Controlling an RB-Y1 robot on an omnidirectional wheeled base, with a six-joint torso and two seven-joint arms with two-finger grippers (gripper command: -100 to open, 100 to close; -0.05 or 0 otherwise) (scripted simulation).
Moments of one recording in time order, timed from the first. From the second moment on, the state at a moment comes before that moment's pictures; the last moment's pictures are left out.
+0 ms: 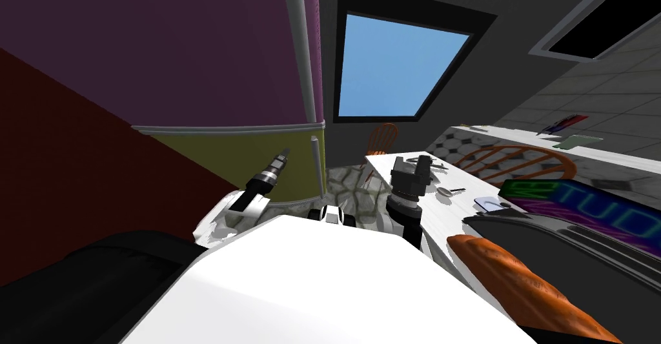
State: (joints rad) left arm 0.53 0.50 0.11 -2.42 -0.08 0.22 0.01; right arm 0.52 0.03 0.04 -2.29 0.09 -0.63 -0.06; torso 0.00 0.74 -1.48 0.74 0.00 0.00
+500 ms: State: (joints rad) left arm 0.54 0.59 0.14 -2.42 -0.08 0.35 0.03; right arm 0.52 0.03 0.04 -2.29 0.09 -0.63 -0.06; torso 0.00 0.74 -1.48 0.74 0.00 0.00
